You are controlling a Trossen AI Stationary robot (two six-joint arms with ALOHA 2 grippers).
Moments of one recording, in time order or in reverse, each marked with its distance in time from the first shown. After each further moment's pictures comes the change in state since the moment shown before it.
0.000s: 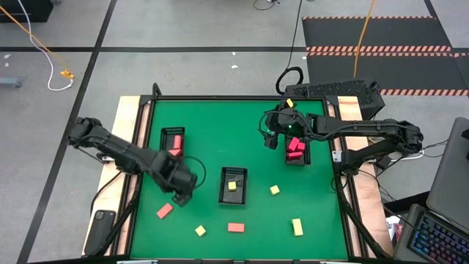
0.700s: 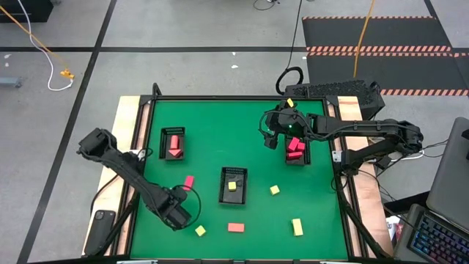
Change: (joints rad) left arm -0.300 0.223 -0.060 0.136 -0.058 -0.156; right arm 0.001 -0.001 0.000 0.011 -0.001 0.017
